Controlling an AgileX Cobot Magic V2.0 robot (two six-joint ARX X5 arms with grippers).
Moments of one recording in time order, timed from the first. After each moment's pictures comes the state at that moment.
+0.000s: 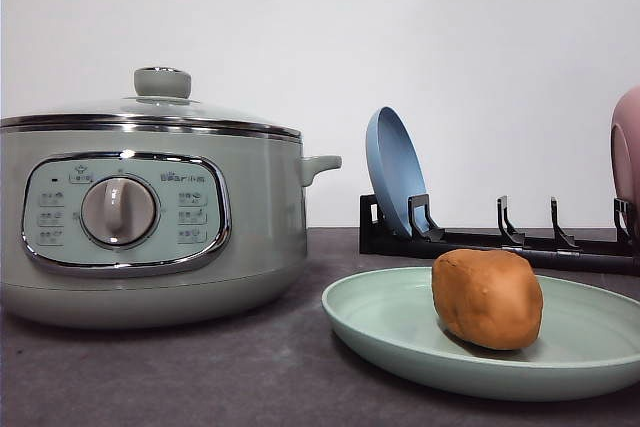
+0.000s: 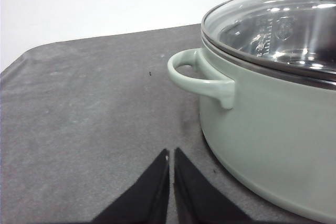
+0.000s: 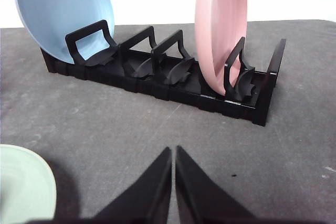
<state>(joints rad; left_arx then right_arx) 0.04 0.00 0.03 -0.18 0.08 0.14 -0.03 0.01 0.02 -0.17 -0.07 0.07</state>
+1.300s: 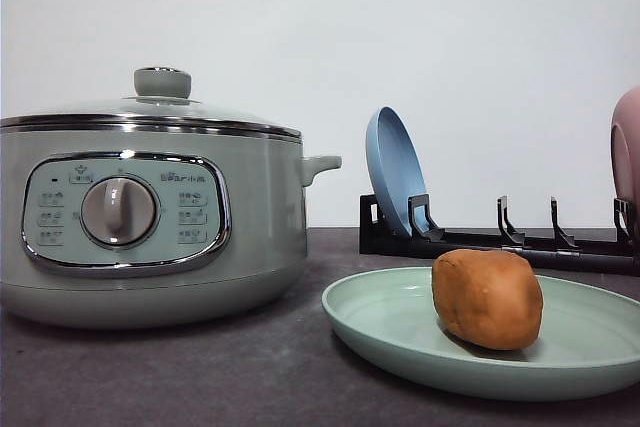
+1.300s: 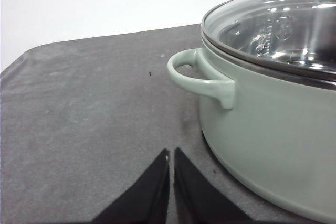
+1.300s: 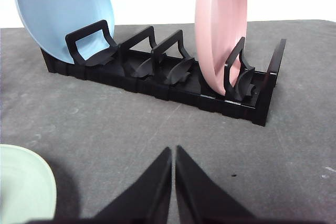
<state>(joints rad) 0.04 0.00 0.03 -0.18 0.08 0.14 -0.03 0.01 0.02 -0.17 -0.07 0.07</state>
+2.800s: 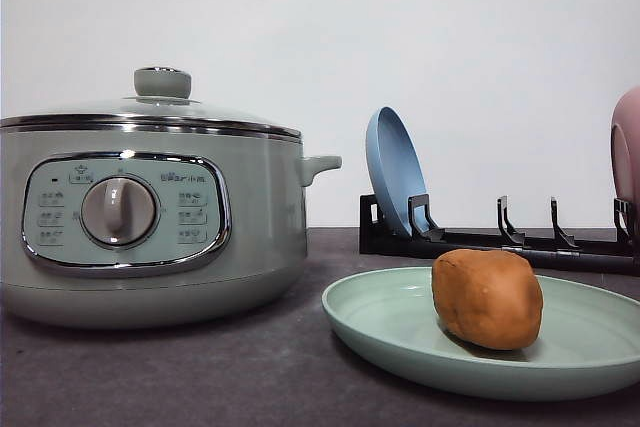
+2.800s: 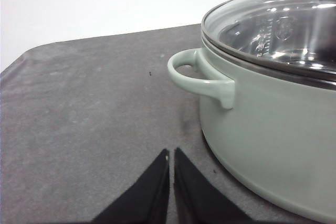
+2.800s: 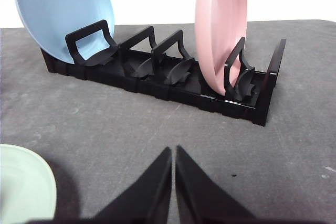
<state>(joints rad) 0.04 0.00 0.03 -0.18 0.08 0.14 -0.03 0.01 0.02 -0.17 -0.07 0.07</state>
